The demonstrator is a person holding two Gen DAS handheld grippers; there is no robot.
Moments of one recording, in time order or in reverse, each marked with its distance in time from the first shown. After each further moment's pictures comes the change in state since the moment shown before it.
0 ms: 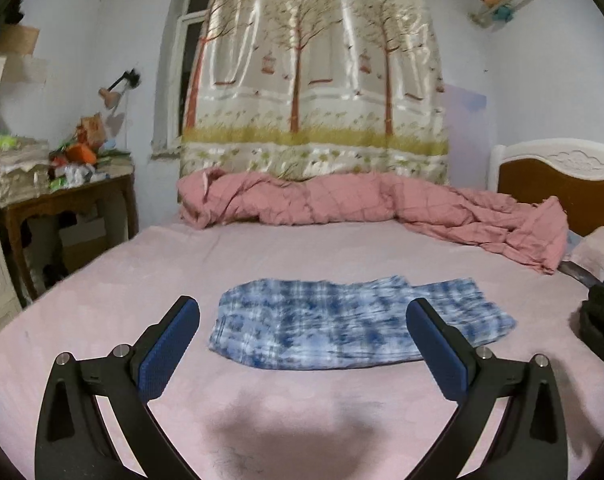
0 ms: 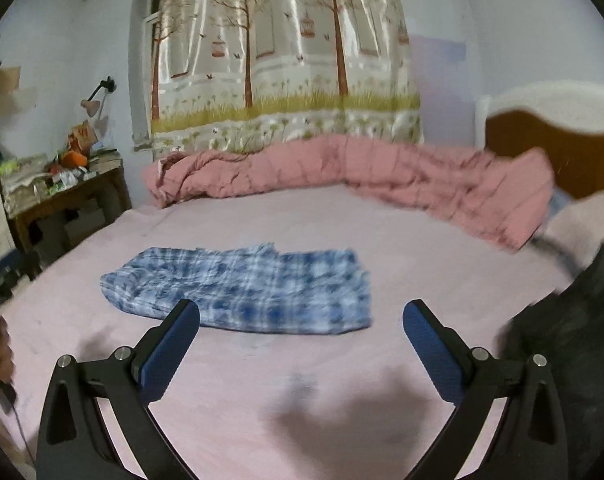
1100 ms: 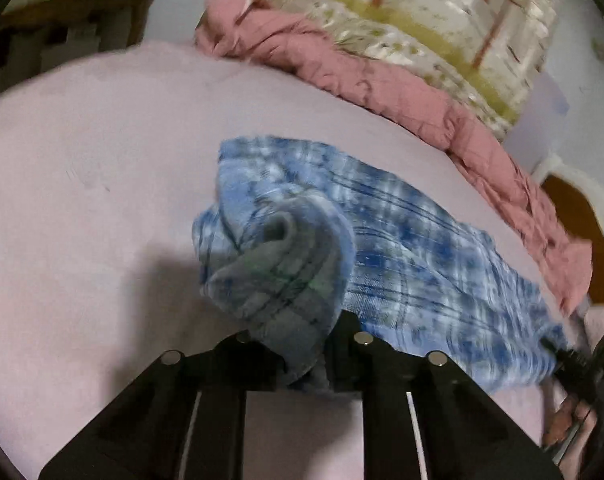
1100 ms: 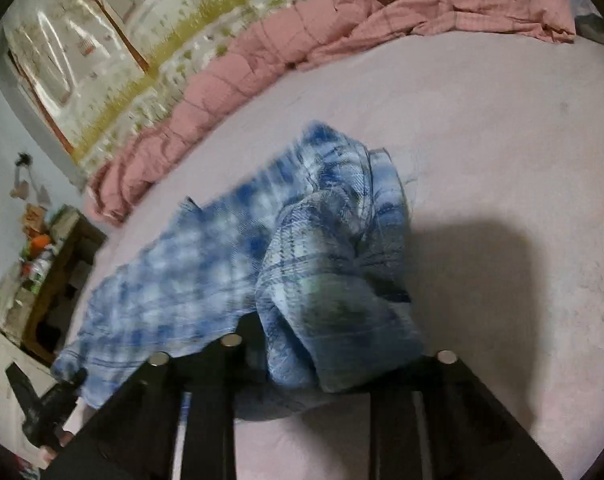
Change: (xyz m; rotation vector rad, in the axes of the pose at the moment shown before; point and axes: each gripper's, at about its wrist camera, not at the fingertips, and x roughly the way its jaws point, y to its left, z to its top) left arm 0.217 0.090 -0.085 -0.337 0.435 -0.065; right arm 0.276 -0.067 -0.047 0.499 0.257 0.063
